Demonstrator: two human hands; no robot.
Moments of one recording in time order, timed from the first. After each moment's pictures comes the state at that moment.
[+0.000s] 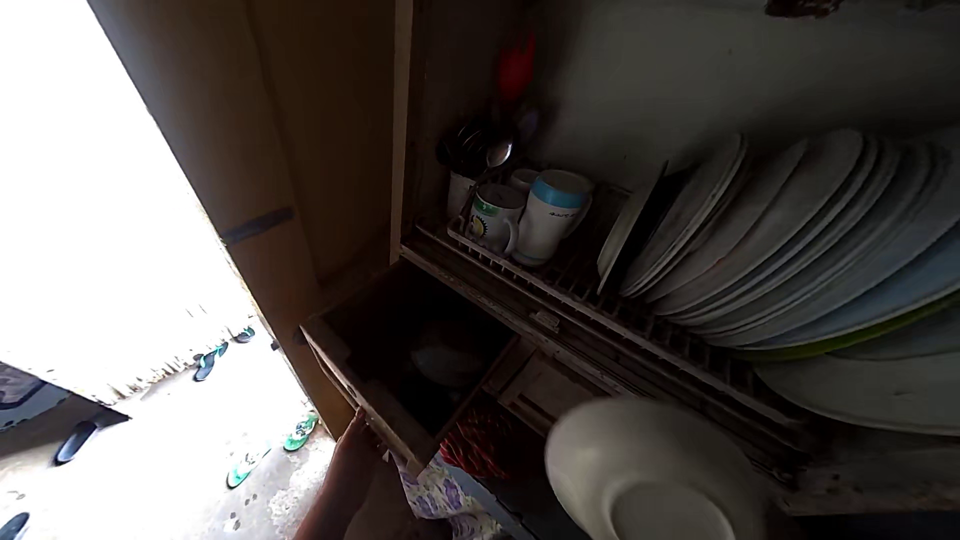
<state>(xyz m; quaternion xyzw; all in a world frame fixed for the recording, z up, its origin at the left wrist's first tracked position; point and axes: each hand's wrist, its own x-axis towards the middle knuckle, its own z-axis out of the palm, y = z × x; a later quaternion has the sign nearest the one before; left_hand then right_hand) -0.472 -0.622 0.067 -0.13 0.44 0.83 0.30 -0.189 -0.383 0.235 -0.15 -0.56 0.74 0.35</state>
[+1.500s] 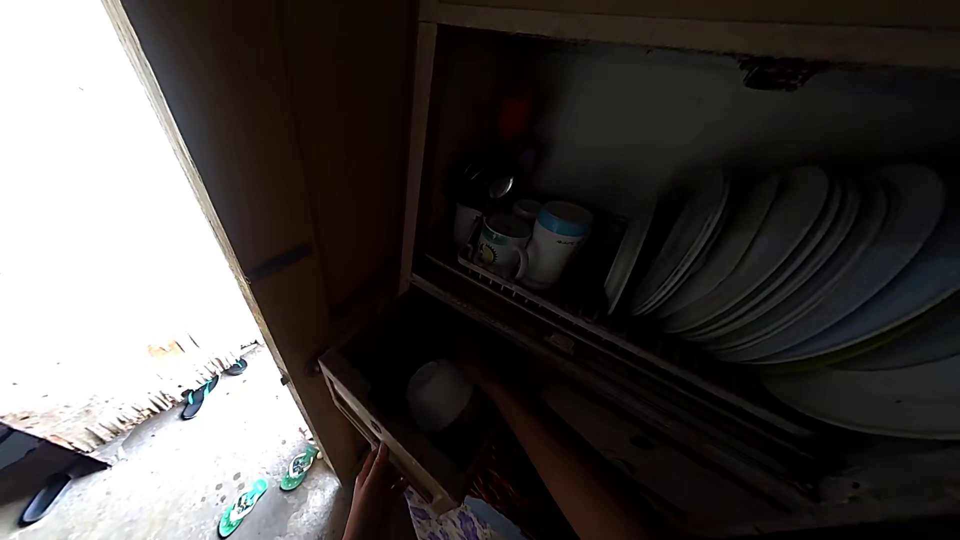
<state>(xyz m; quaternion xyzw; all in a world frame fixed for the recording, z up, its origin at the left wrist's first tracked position) -0.476 -0.625 0.053 -0.12 0.45 0.83 0.30 -0.525 -0.406 0.208 -0.24 -0.96 0.11 -0.06</state>
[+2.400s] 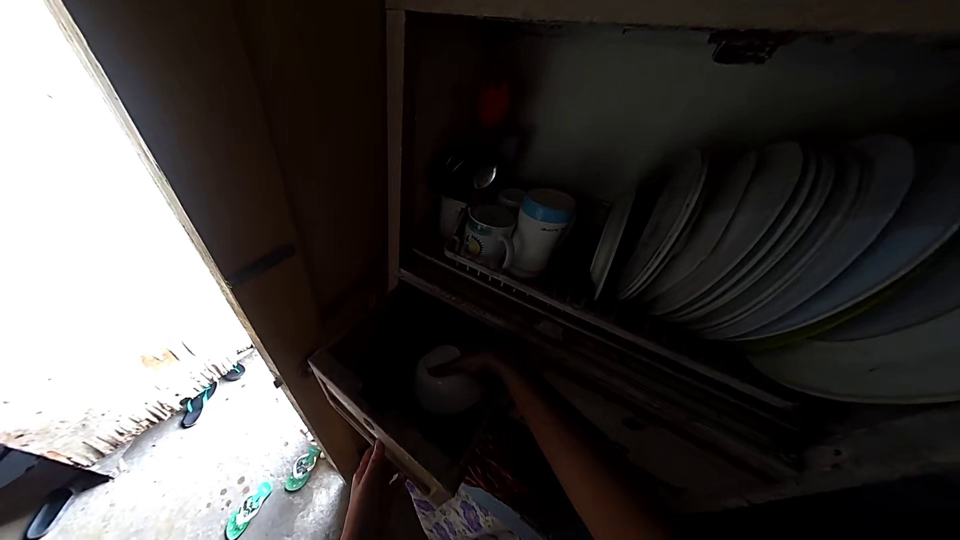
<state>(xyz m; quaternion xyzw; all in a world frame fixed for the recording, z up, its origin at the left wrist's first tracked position) -0.476 -0.626 0.051 -0.11 0.46 0.83 0.30 -0.513 -0.379 0.210 -0.20 -0.89 0.34 -0.22</state>
